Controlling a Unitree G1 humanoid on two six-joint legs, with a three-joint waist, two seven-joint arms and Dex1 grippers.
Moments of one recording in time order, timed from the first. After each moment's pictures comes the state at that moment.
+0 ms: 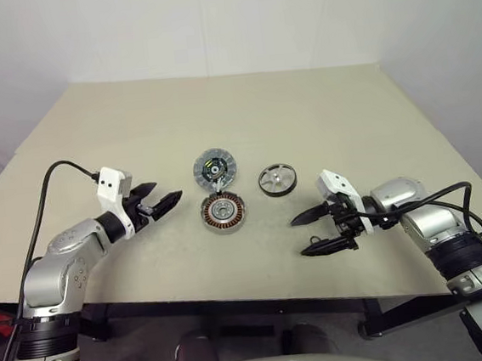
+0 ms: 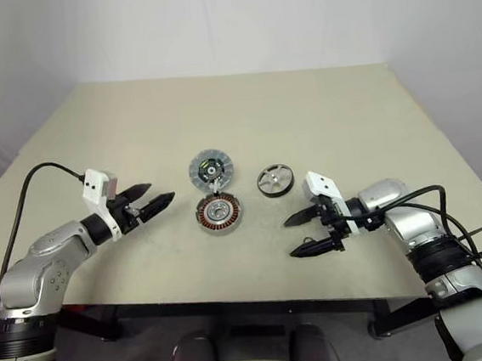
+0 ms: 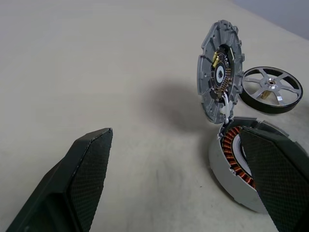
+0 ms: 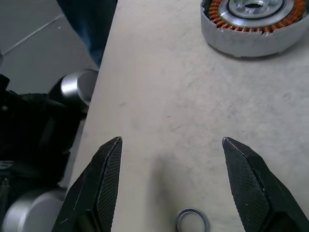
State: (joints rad) left arm -0.18 0.53 0.18 -0.13 -0.54 0.63 -0.65; right arm -0.41 -0.70 0.25 0.26 0.31 0.17 1.52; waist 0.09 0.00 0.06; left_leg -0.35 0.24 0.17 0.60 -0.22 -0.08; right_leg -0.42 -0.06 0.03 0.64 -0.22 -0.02
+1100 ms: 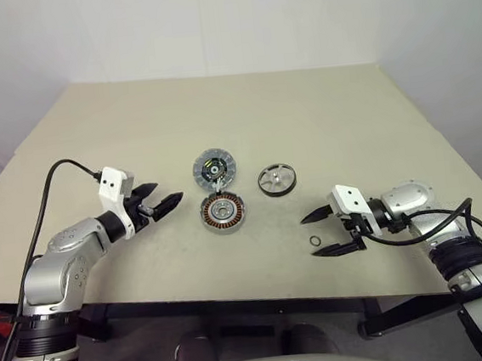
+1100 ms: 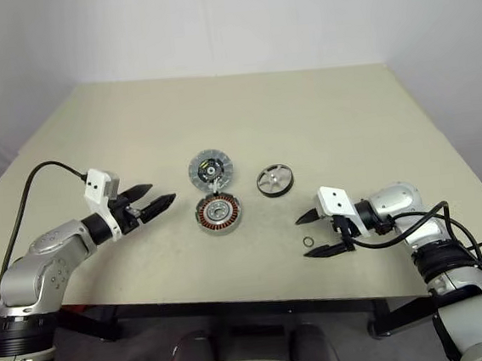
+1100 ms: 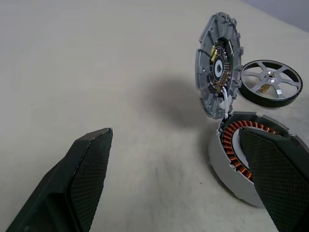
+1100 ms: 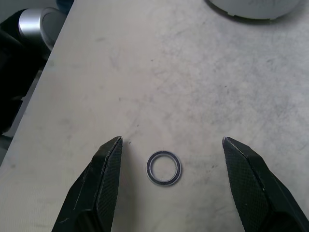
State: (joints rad) left arm -0.19 0.54 0.17 -0.12 -0.52 0.63 -0.67; right arm -0.41 -0.70 0.24 0.50 0.18 -0.25 1.52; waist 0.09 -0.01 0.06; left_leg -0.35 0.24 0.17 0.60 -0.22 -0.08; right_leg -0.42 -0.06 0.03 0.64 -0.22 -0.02
